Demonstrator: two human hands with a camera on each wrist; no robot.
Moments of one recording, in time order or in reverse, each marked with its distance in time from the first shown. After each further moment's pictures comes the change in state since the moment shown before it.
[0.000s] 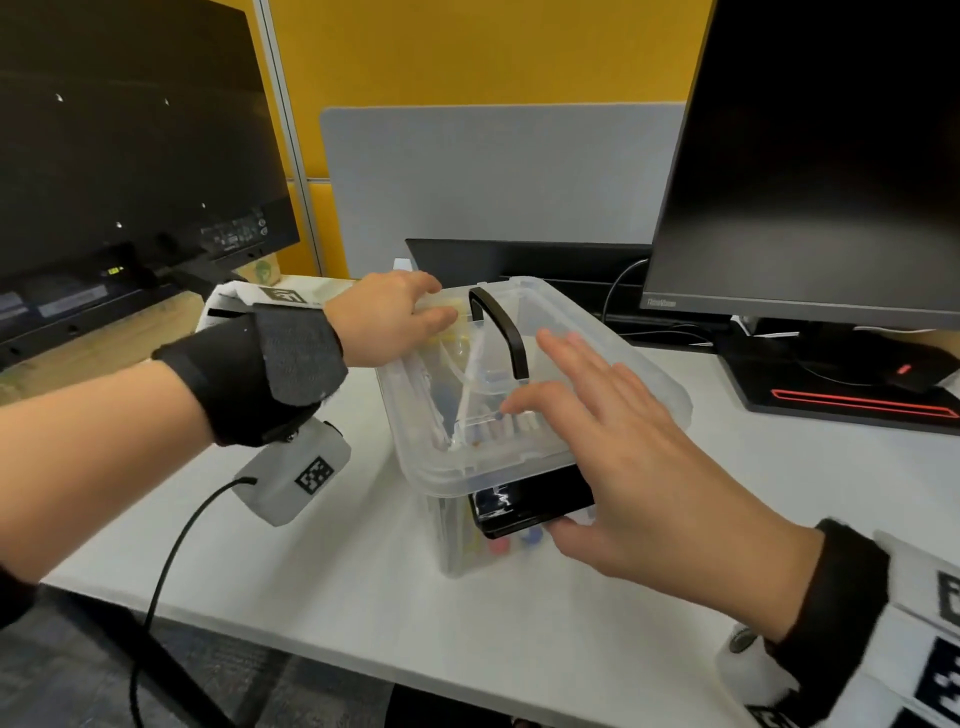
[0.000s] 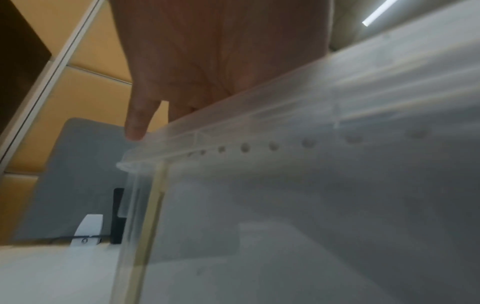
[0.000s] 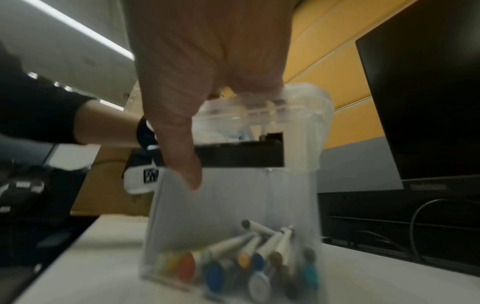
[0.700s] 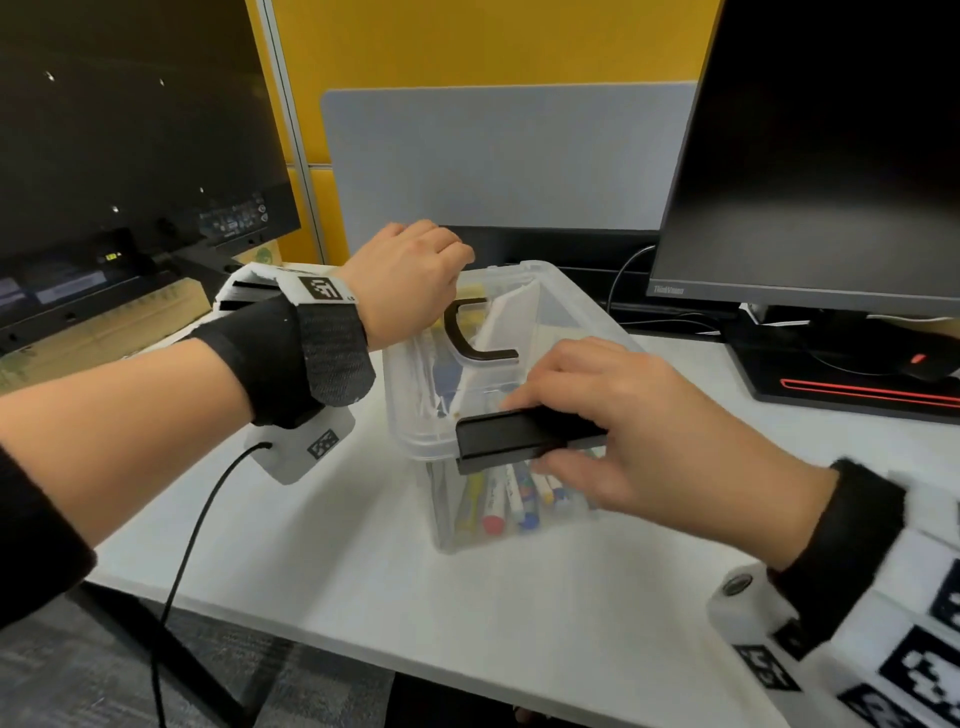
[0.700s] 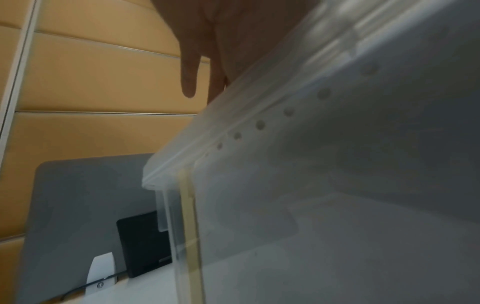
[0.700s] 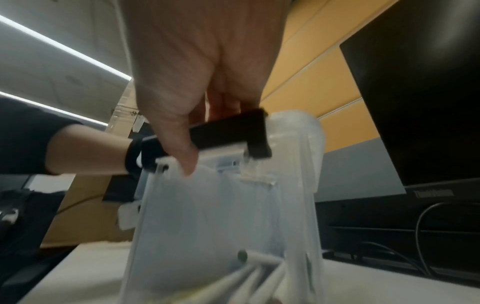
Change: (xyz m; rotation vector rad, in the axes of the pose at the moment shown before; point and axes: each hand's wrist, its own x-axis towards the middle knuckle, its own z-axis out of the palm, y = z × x) left_hand 0.023 -0.003 0.008 0.449 0.315 0.413; right_hand 0.018 0.014 -0.009 0.125 0.094 -0.148
